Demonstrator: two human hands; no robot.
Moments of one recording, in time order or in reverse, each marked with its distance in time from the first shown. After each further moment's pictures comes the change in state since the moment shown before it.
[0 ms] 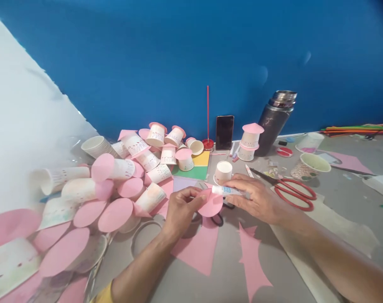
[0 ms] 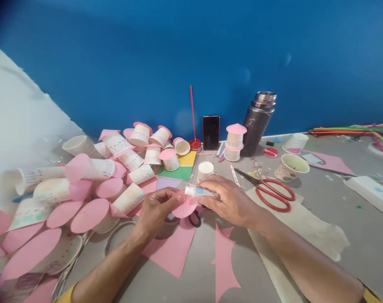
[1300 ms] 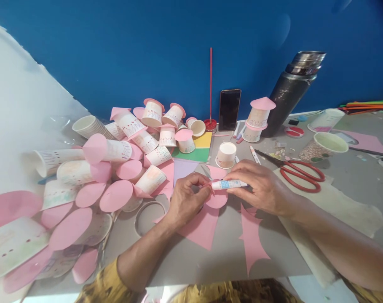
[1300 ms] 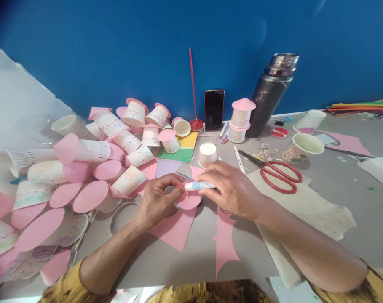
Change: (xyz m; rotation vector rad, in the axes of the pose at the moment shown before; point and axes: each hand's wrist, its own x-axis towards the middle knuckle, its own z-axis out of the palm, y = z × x) left_hand -0.015 0.009 0.006 0.354 -0.090 0.163; right_hand -0.010 0.015 0.018 -0.180 0.102 -0.293
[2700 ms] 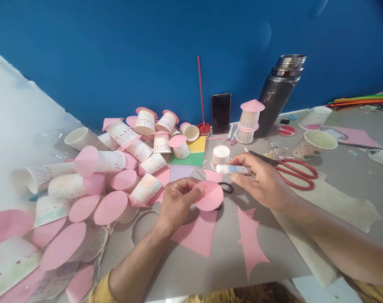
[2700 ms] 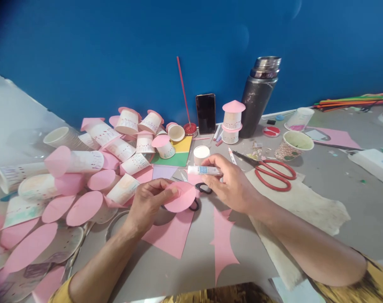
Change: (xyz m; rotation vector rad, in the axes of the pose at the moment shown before) left_hand 0.005 0.005 -0.008 -0.228 0.030 -0.228; right_hand 0.004 -0.005 -0.011 0.349 0.120 0.581
